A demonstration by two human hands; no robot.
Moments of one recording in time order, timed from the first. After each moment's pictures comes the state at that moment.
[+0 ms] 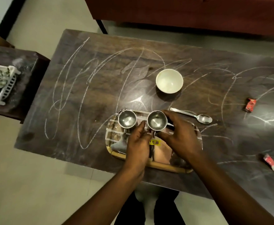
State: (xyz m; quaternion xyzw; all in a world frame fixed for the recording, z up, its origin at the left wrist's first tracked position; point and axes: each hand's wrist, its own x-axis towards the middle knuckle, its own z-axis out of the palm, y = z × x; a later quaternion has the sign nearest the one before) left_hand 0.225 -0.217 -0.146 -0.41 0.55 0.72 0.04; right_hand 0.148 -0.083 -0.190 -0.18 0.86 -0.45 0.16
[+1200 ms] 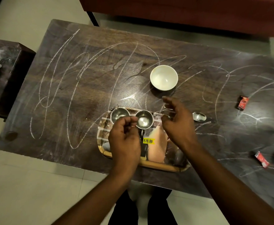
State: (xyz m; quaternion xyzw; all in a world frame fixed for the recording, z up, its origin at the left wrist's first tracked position) left_hand 0.224 -0.229 -0.145 -0.40 0.65 0.63 -0.11; right_hand 0.127 -0.094 -0.180 -0.03 0.86 -0.48 0.14
